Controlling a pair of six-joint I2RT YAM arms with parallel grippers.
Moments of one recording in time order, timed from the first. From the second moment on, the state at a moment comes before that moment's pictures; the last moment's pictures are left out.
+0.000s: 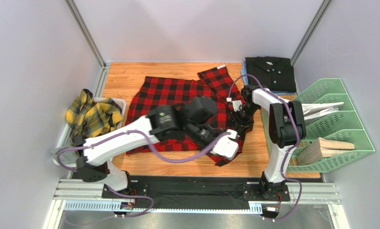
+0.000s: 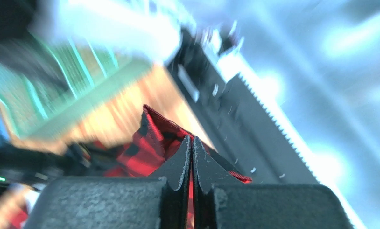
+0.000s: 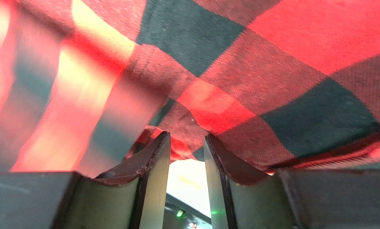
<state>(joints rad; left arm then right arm) -1.25 1.58 1.69 -0.81 0.63 0.68 0.15 1.95 1.33 -1.08 -0.37 -0.32</state>
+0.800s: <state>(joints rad) -1.30 1.69 1.97 -1.08 0.86 0.51 0.13 1.67 1.30 -1.16 -0.42 -0.38</state>
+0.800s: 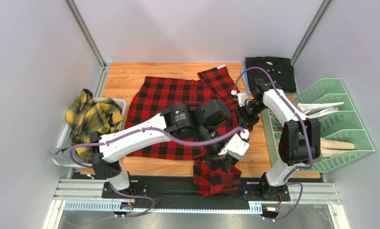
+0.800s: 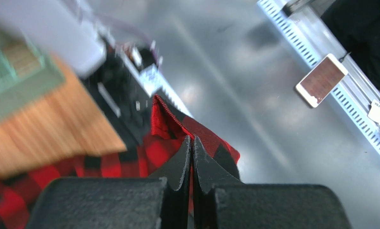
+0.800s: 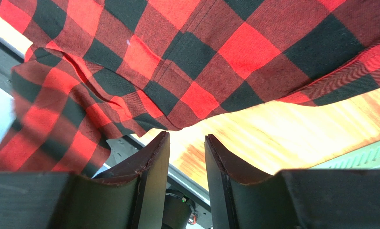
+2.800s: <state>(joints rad) -0.66 1.33 1.30 -0.84 0.64 0.73 0.34 1.01 1.03 -0.68 -0.82 -0.17</state>
